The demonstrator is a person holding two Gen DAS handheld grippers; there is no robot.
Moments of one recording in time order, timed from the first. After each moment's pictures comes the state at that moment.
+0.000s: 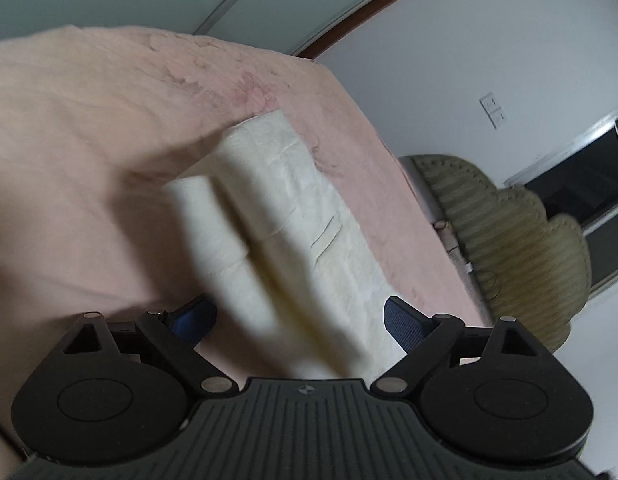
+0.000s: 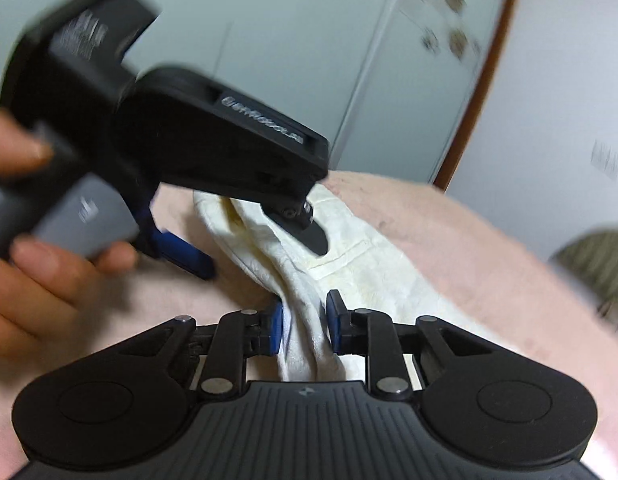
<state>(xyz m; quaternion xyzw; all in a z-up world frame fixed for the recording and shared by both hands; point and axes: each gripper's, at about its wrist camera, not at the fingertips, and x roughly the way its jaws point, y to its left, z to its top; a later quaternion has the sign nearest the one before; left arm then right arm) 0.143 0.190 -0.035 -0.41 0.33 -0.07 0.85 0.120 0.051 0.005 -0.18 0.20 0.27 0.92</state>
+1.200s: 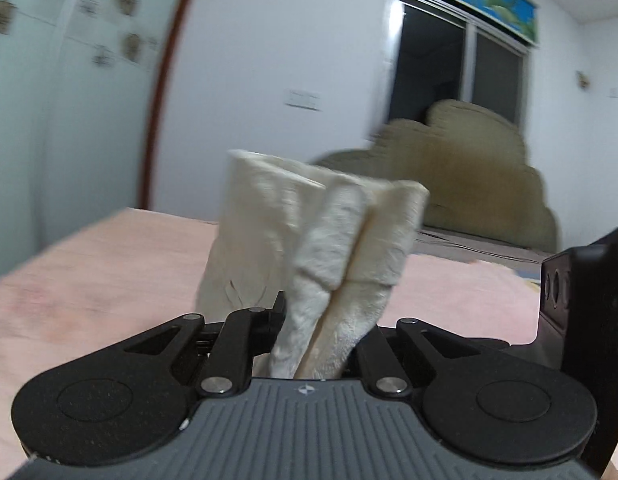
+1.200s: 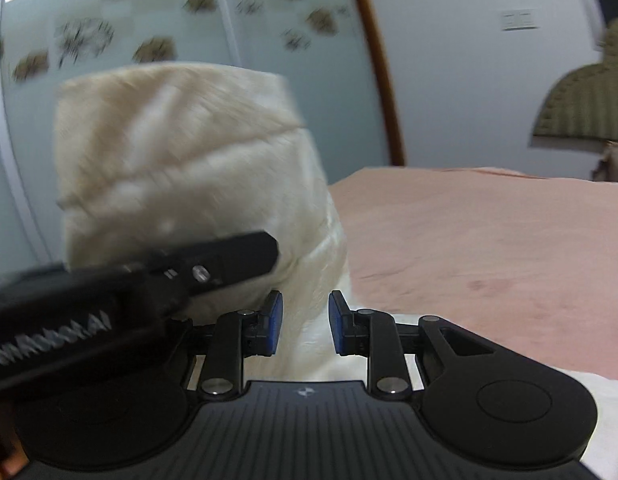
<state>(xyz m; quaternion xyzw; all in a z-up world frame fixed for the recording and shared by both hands) 0.069 -0.041 0.072 -0.06 0.14 -0.21 0.97 0.136 -0.136 0.059 0.08 0.20 0.22 0.95</state>
